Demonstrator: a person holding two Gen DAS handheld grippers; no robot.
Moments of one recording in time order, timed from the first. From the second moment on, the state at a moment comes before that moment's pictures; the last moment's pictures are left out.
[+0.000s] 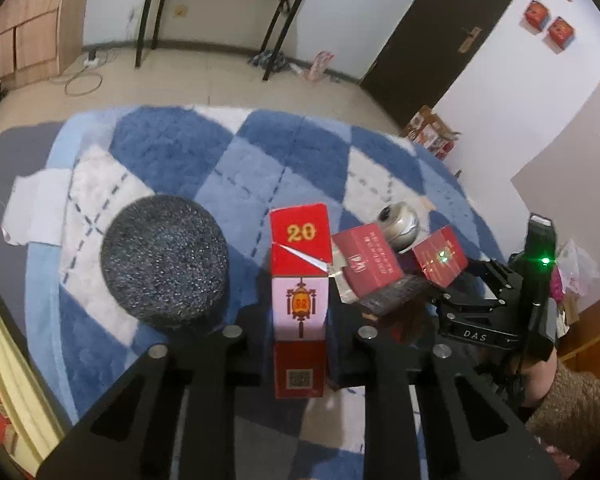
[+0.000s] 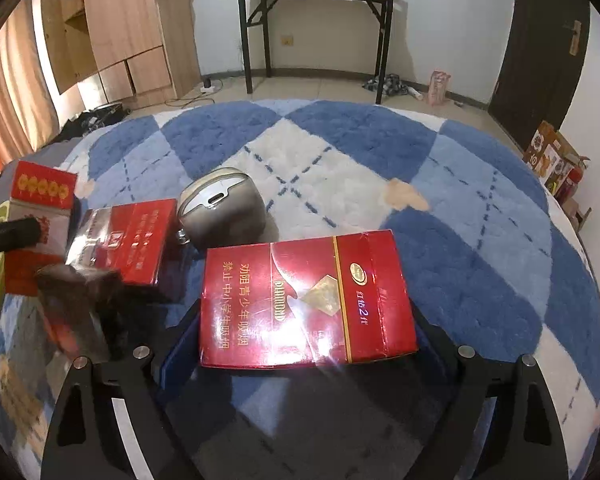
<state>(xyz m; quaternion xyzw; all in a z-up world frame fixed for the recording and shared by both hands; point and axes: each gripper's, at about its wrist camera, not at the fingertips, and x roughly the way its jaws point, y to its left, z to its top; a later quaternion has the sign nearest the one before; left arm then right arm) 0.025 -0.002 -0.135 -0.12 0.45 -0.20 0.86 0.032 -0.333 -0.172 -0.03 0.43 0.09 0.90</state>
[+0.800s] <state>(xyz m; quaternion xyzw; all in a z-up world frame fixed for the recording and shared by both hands) -0.056 0.300 -0.117 -0.22 0.45 0.05 0.86 -0.083 -0.016 -0.102 -0.14 0.37 0.44 0.81</state>
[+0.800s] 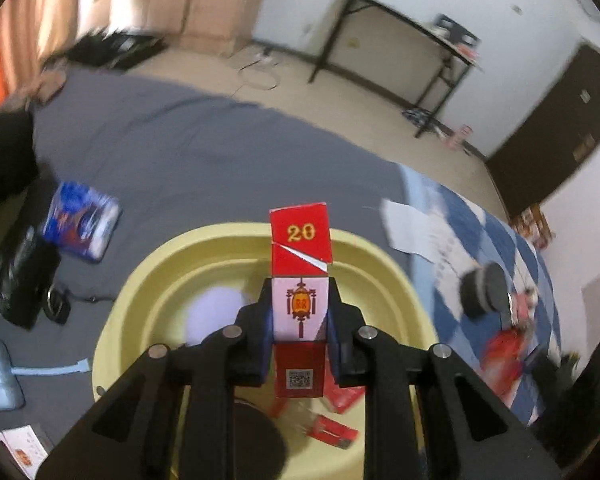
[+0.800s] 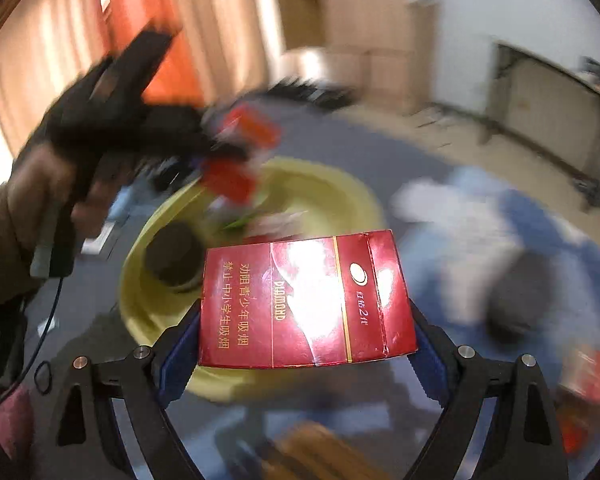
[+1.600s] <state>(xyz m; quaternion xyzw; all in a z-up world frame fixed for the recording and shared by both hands) -0.054 0.287 -0.101 -0.24 0.43 0.05 0.87 -0.087 -0.018 -0.089 -0.09 0.38 0.40 0.83</state>
